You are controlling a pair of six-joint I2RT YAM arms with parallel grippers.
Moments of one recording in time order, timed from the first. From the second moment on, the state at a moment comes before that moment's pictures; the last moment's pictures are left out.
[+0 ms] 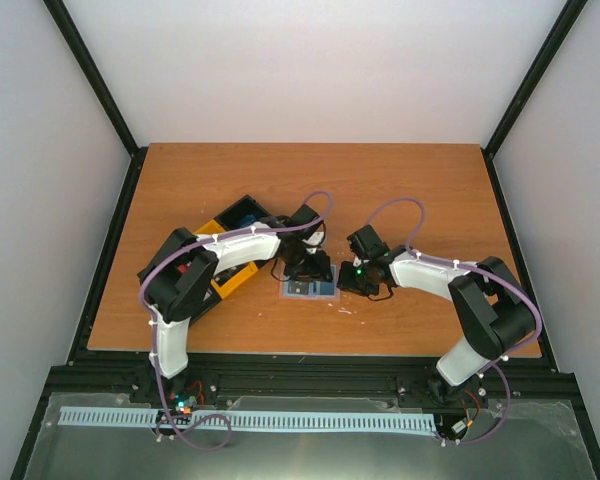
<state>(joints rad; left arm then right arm) -0.75 1.96 1.32 -0.58 0.40 -0.59 0.57 1.60 0.79 -0.35 -0.22 0.70</state>
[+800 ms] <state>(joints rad) -0.63 1.65 0.98 -0.56 0.21 -0.67 0.61 1.63 1.01 -0.62 -0.07 0.59</state>
